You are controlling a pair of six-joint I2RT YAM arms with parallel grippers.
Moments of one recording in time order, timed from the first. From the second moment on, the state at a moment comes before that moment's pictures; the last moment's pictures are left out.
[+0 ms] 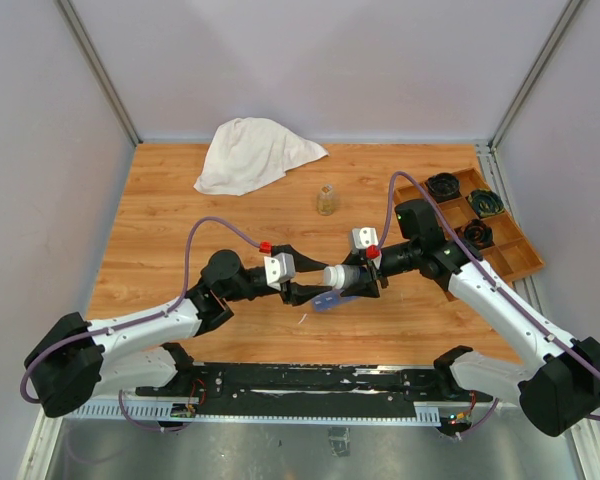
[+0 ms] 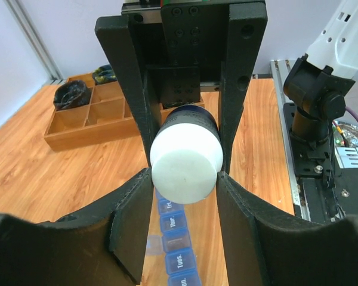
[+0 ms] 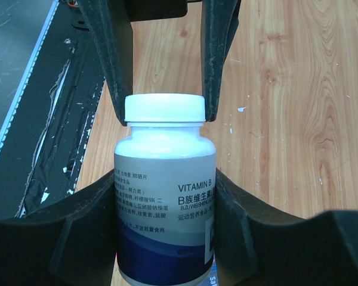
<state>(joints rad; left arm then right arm) -0.87 1.09 0.46 0.74 0.52 0.10 0.49 1.11 0.89 -0.57 -1.04 -0.81</state>
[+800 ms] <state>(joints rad) -0.87 1.12 0.47 0.76 0.49 -0.14 0.49 1.11 0.89 -0.57 -1.03 -0.81</state>
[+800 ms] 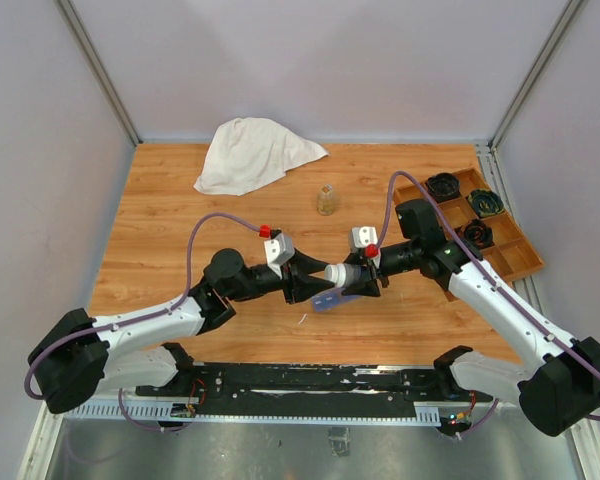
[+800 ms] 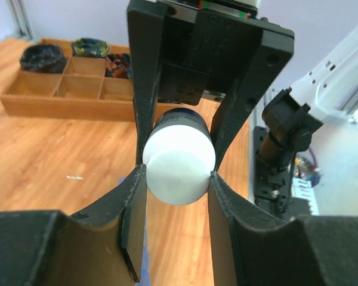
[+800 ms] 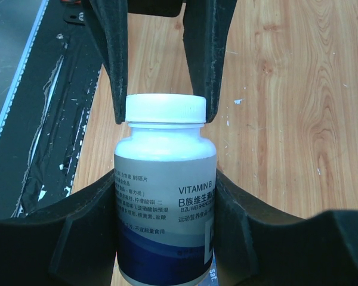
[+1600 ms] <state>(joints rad) -0.93 1.11 0.40 0.78 0.21 -0.66 0.49 1.13 0.89 -0.57 -0.98 -0.79</state>
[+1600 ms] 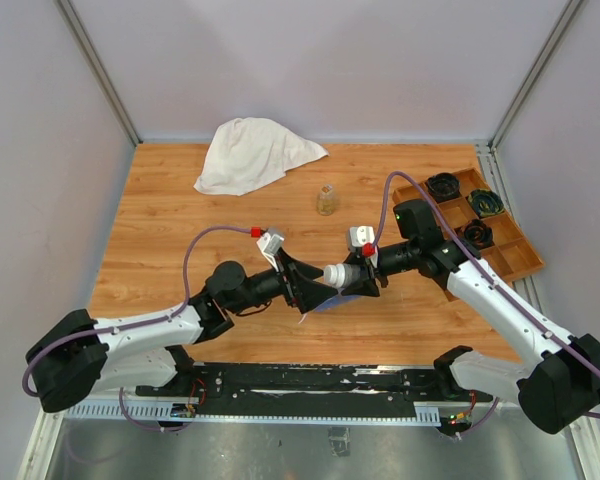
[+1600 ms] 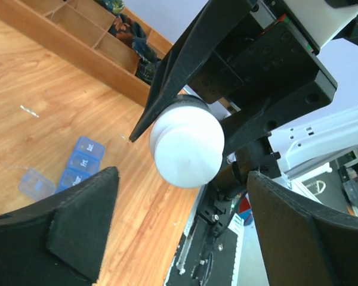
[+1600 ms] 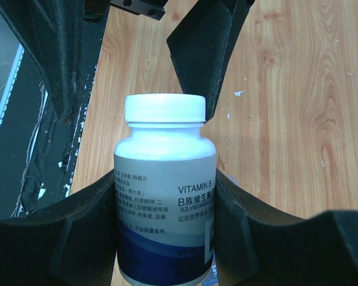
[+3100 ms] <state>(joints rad) -0.87 1.12 0.46 0.77 0.46 0.22 0.49 1.13 0.89 -0.57 -1.00 -0.79</state>
